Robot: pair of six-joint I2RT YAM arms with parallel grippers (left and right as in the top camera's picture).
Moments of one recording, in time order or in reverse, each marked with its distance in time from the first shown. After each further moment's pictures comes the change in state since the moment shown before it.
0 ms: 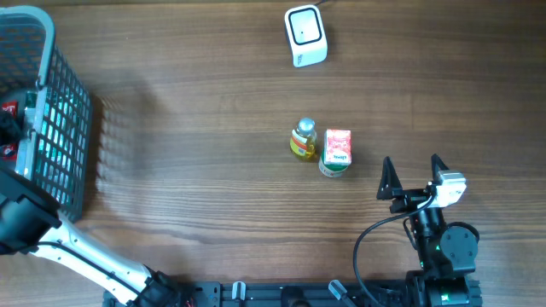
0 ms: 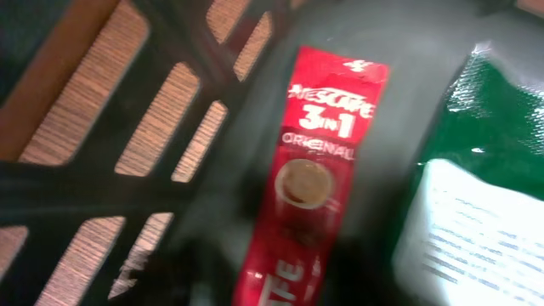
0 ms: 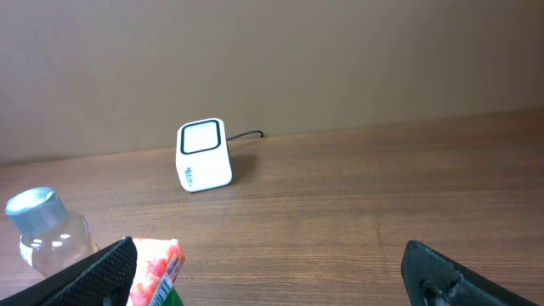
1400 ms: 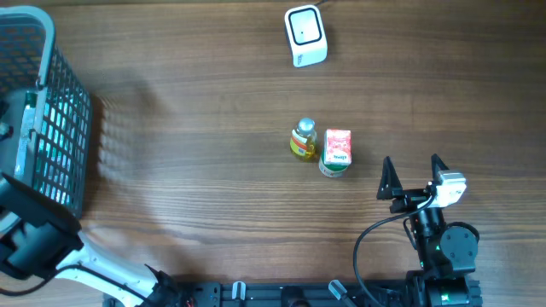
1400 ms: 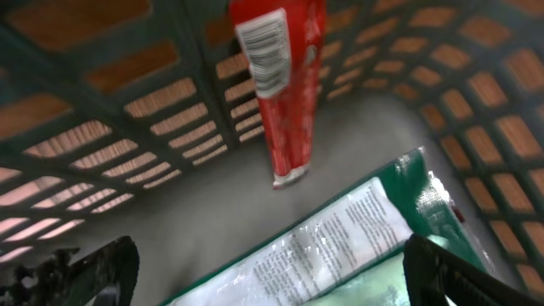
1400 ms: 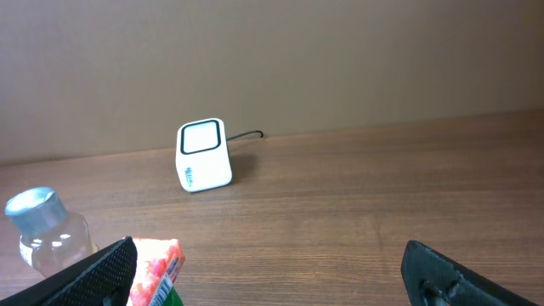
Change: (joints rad) left arm -0.075 -0.303 -0.070 -0.171 -0.291 -0.637; right arm 0.000 0.000 0.000 0.000 0.000 0.000
